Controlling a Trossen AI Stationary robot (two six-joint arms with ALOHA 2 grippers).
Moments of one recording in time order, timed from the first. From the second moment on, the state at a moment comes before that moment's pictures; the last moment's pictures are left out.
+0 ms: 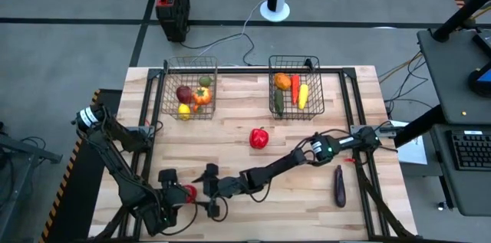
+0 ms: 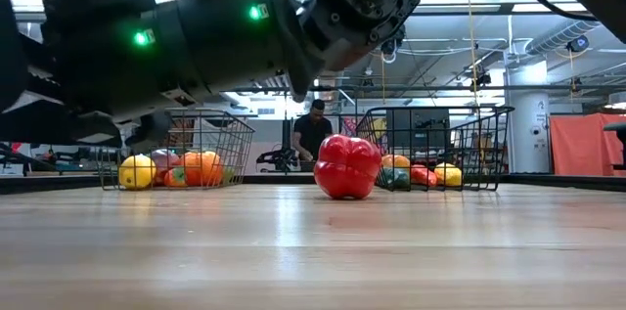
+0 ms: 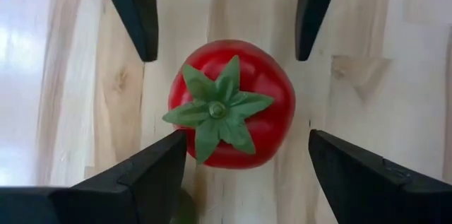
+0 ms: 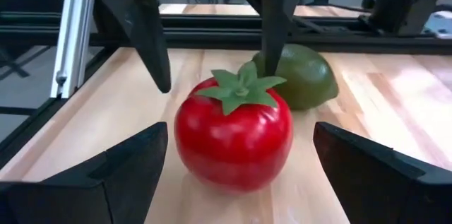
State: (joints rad) left arm -1.03 1.57 0.99 -0.86 -0.34 -1.11; right arm 0.34 2.62 1.94 0.43 0.21 0.08
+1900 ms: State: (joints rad) left arm -1.03 1.57 0.93 -0.78 -0.44 -1.11; right arm 0.32 2.70 1.94 0.59 0.20 0.03
